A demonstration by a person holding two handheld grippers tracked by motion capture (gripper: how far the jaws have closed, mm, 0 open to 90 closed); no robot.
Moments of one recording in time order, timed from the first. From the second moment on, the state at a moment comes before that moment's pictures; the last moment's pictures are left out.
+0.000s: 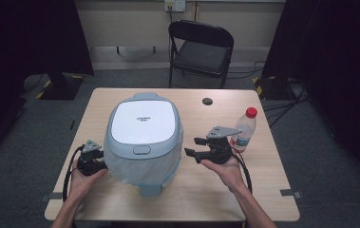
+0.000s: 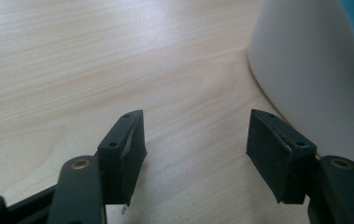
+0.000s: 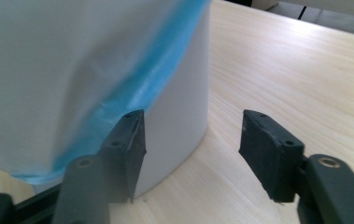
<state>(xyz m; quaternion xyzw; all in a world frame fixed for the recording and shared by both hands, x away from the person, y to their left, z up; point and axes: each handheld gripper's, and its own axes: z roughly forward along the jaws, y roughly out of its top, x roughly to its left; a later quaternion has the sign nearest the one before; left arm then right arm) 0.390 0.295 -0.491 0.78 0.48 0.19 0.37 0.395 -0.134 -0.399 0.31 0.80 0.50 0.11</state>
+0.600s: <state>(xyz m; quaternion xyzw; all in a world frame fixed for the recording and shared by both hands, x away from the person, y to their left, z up) 0.394 0.288 -0.502 0.78 0.48 0.21 0.35 0.374 -0.144 -0.318 0.25 0.76 0.59 0.12</state>
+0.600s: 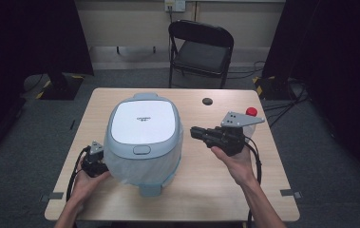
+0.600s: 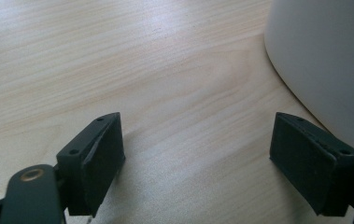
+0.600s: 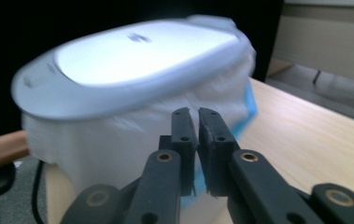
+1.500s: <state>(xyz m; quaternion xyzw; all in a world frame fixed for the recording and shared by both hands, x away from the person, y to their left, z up) 0.394 0.288 -0.502 0.78 0.47 0.21 0.35 0.341 -0.037 -0.288 0.11 0.81 0.57 0.06</state>
